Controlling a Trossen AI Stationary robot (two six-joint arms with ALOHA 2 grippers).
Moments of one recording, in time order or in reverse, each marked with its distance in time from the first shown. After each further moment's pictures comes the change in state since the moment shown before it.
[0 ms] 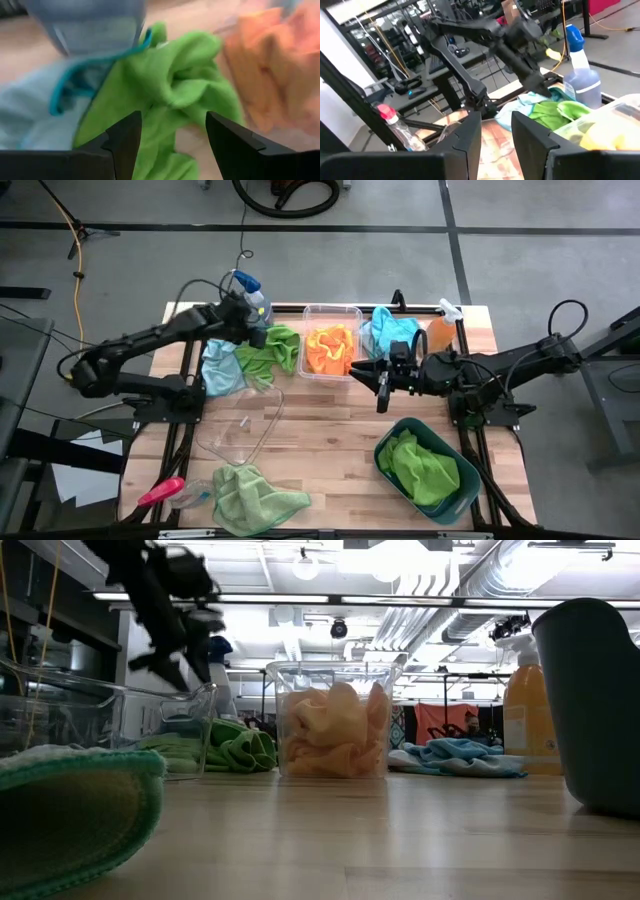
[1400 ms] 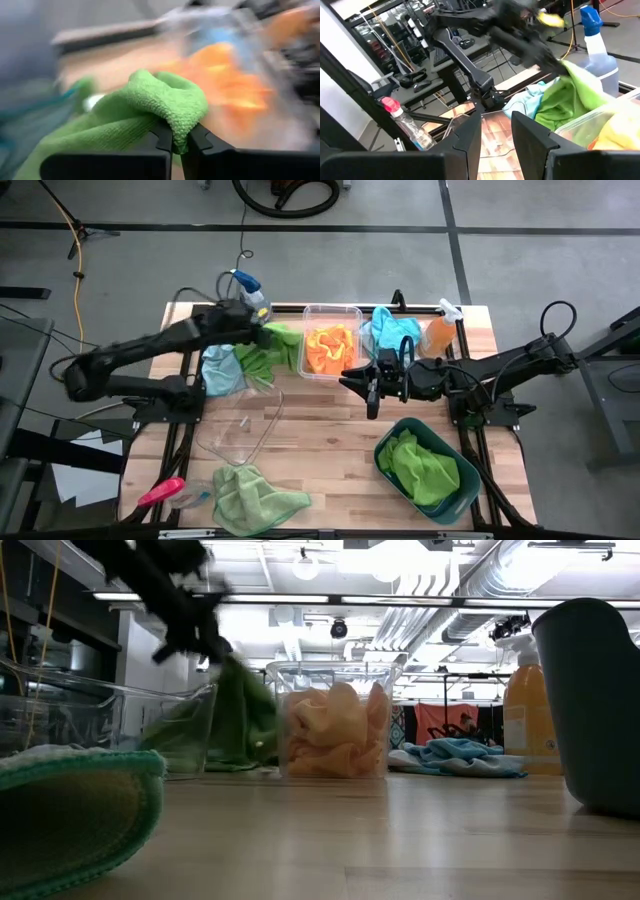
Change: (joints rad) left arm -0.142 -0.154 -0.036 0.265 -0.005 -0.043; right arm 0.001 0.075 -0.001 0.050 -0.038 0.034
